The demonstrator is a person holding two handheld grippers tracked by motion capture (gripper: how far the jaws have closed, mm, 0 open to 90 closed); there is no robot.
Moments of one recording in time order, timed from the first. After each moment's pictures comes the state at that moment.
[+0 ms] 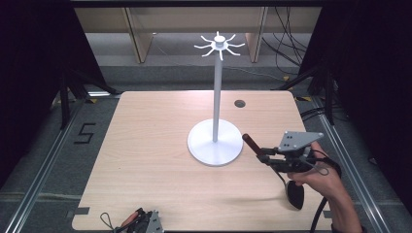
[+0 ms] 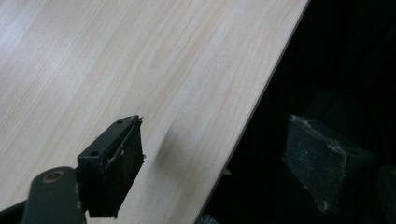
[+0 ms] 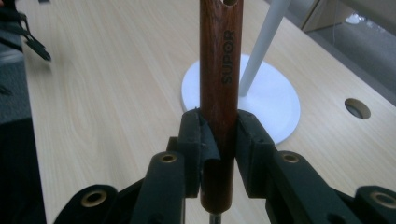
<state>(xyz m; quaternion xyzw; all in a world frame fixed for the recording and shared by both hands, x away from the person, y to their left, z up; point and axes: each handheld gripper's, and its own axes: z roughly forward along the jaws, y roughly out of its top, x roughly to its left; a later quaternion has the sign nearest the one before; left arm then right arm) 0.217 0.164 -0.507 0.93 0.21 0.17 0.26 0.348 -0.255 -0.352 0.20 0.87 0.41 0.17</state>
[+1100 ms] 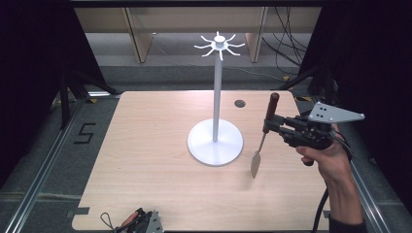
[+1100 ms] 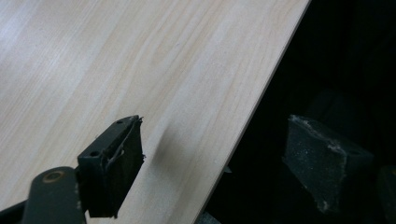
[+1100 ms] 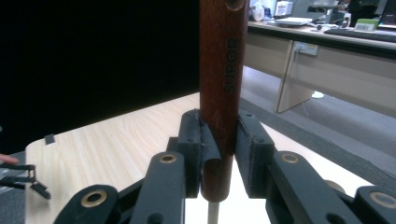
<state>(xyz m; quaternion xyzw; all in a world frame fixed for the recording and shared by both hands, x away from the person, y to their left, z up) 0.218 0.164 -0.509 0.93 0.22 0.17 0.26 0.366 -0.268 -0.300 0.25 0.75 0.59 0.19</state>
